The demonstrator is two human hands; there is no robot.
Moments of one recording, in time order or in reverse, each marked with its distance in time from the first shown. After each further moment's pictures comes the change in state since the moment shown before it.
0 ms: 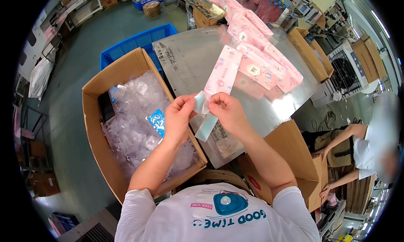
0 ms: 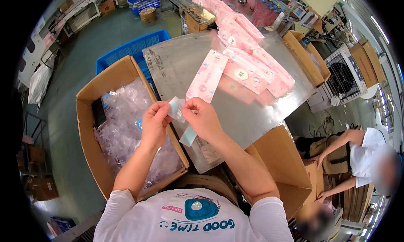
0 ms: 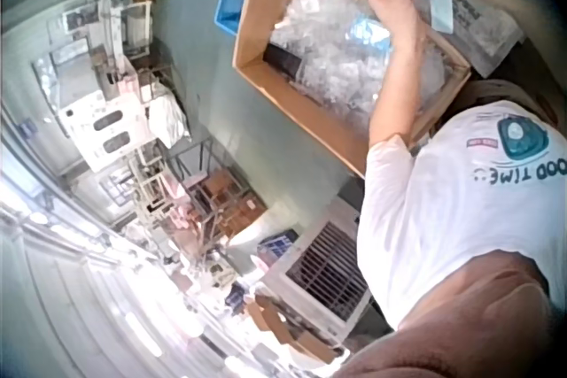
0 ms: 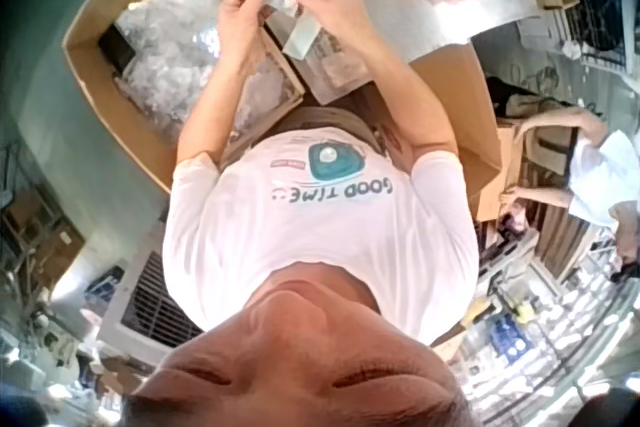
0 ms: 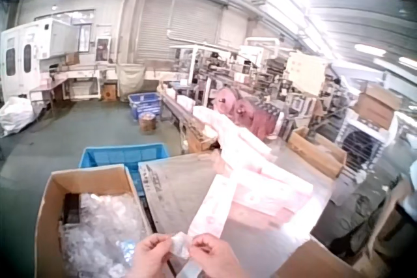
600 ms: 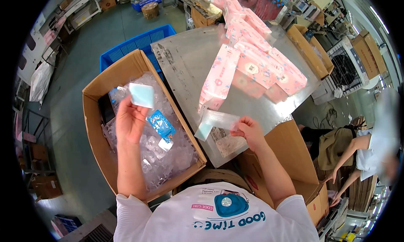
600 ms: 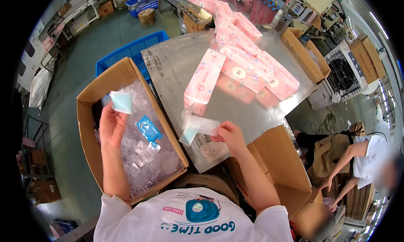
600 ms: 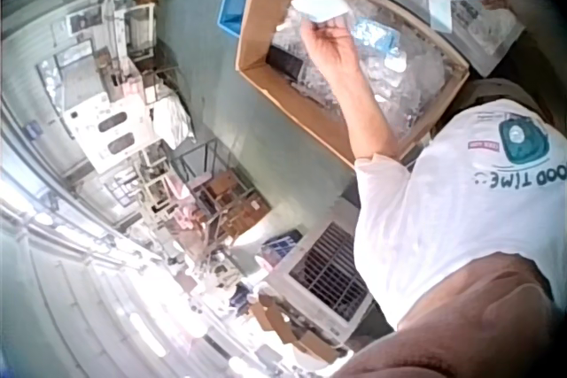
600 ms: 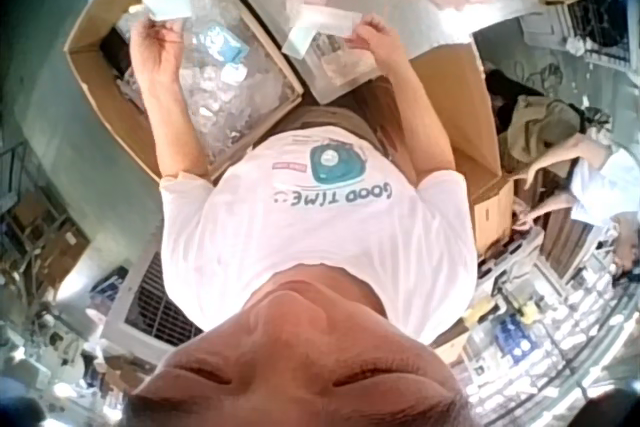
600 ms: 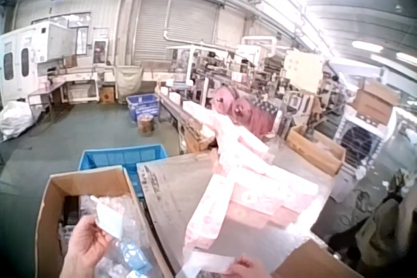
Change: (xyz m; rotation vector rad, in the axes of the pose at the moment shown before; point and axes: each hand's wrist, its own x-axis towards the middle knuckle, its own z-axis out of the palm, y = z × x) left_hand 0.002 0.067 -0.097 -0.661 0.004 0.018; right_hand -0.060 0.079 -0.066 0.298 0.133 0.363
